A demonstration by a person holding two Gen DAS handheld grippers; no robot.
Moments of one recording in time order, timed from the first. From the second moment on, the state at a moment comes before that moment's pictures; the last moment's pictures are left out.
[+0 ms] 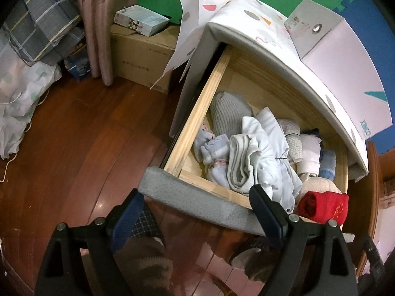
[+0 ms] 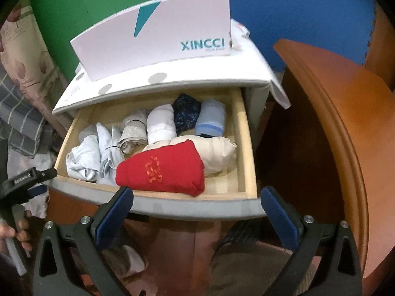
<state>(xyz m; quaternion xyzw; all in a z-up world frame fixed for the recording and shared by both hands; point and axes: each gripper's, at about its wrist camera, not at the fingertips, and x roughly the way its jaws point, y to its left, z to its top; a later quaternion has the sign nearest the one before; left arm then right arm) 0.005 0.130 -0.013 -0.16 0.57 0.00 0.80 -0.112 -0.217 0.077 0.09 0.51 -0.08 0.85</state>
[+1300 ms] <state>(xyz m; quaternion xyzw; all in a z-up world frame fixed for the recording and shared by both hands) 0.006 0.093 0.024 0.00 0.57 -0.01 0.82 -0.044 -0.204 0.037 0.16 0.67 -0.03 0.73</state>
